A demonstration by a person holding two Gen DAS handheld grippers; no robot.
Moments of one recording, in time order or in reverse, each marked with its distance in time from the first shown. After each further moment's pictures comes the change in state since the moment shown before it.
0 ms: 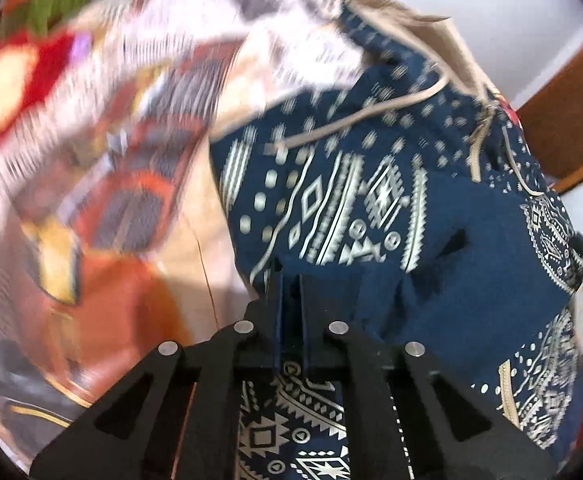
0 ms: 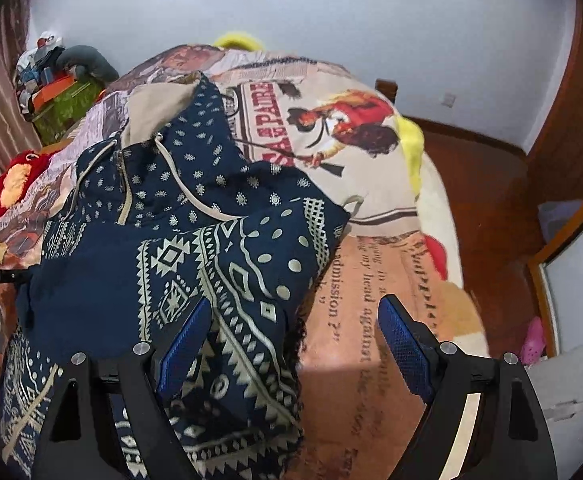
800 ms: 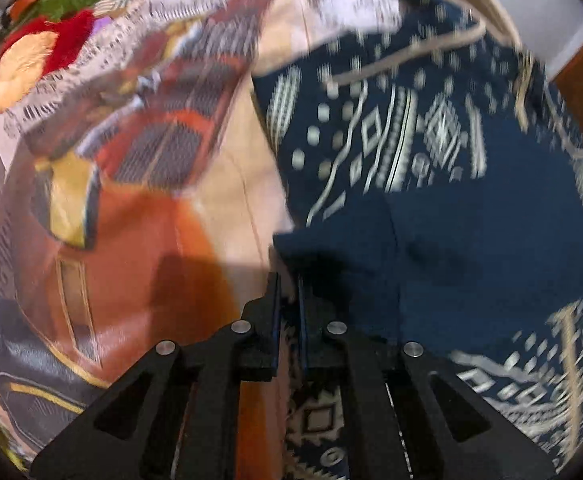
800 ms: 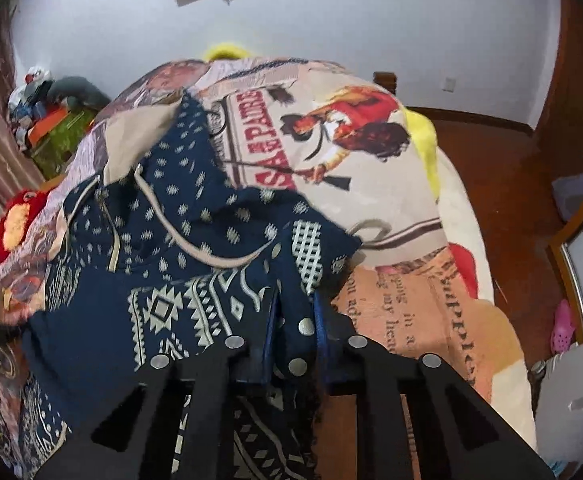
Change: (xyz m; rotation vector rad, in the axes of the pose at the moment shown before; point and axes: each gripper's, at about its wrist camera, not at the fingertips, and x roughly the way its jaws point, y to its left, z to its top) left arm 0.040 0.025 -0.027 0.028 0.114 0.135; right arm 0.026 -0.014 0.022 0.114 -0.045 0.031
